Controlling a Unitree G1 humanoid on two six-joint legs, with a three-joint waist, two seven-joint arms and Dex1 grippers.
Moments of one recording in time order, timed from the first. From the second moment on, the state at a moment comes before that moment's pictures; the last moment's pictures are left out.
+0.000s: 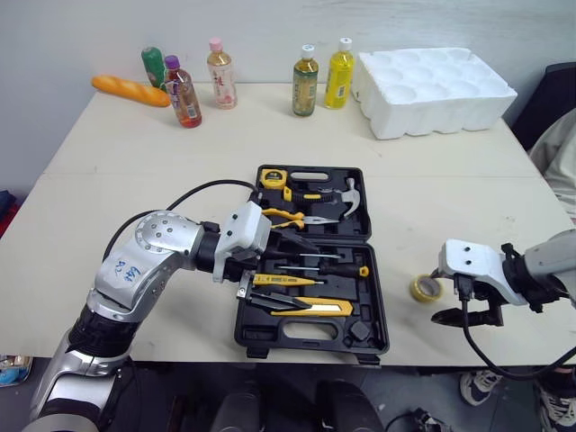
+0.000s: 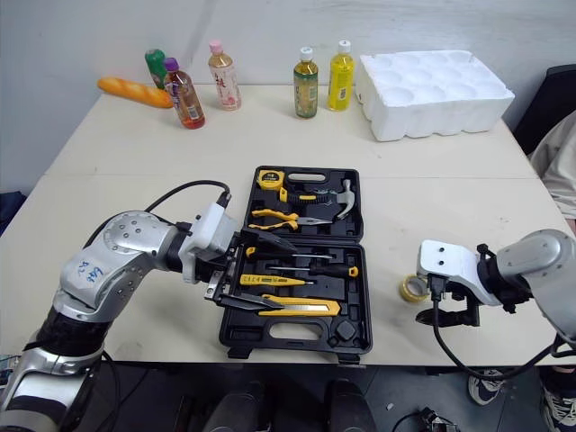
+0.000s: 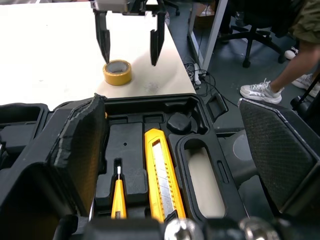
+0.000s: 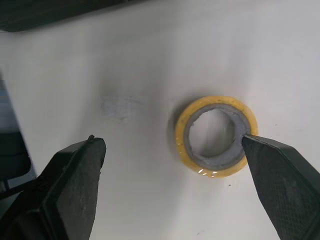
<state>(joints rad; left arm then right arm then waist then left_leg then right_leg) -0.57 0.64 -0.18 -0.35 -0.54 0.54 -1.16 -0.23 -1.29 0.08 -0.31 0.23 0.60 1.29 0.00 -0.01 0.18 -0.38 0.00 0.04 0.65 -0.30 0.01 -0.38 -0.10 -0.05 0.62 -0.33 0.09</state>
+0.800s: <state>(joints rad) -0.58 0.62 -0.20 -0.34 -0.53 0.52 -1.15 -0.26 -1.20 0.19 -0.27 0.14 0.55 1.25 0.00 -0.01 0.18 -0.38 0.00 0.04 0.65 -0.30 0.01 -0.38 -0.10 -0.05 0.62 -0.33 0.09</state>
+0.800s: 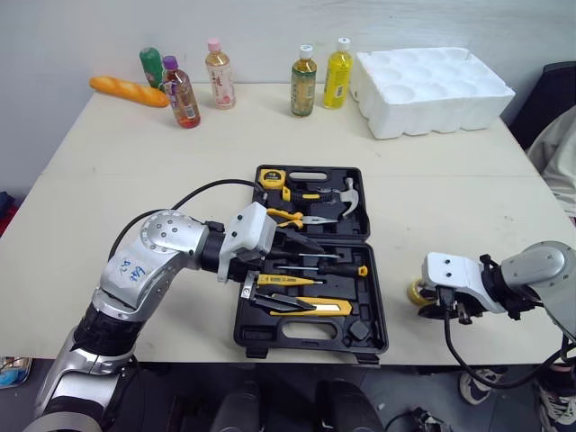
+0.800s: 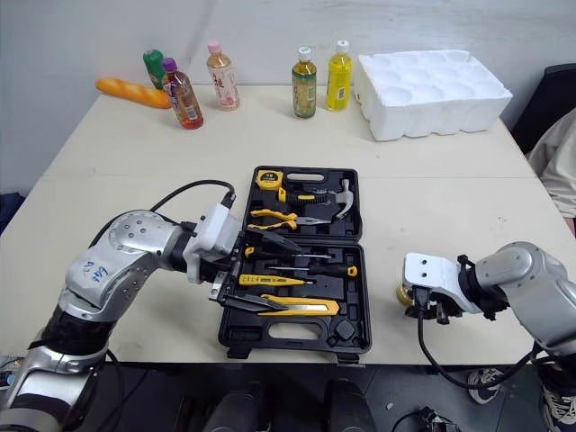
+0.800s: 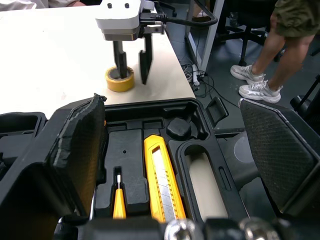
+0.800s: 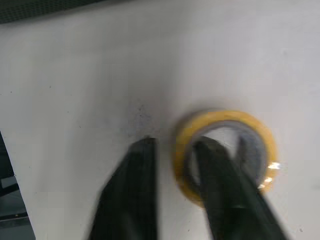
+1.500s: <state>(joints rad) -0.50 0.69 -0.28 -0.34 -0.45 0.43 -1.28 -0.31 -1.06 0.29 -0.64 0.40 0.70 1.22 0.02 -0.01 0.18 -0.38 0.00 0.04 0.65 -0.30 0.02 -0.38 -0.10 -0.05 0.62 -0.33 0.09</state>
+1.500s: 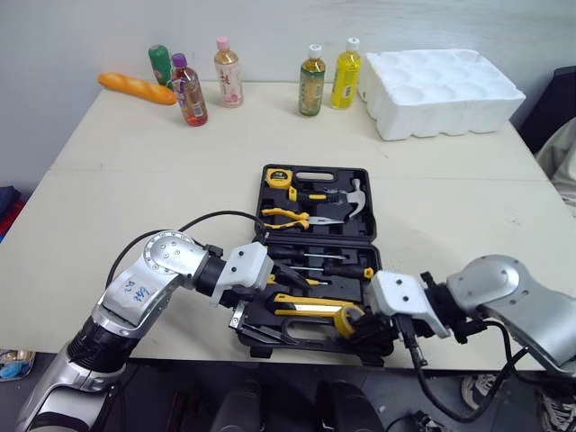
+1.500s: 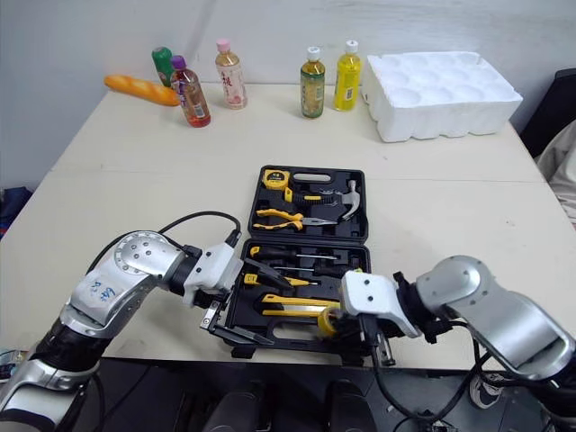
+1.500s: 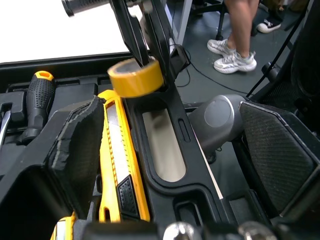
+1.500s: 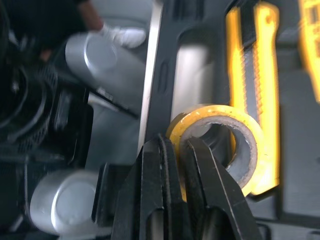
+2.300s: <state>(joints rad) -0.53 0.67 -0.28 -0.31 -0.44 0.43 -1.28 -0.24 -1.14 0.06 -0.64 0.53 0.69 1.28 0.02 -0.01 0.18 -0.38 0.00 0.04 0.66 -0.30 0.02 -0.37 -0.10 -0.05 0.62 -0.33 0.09</state>
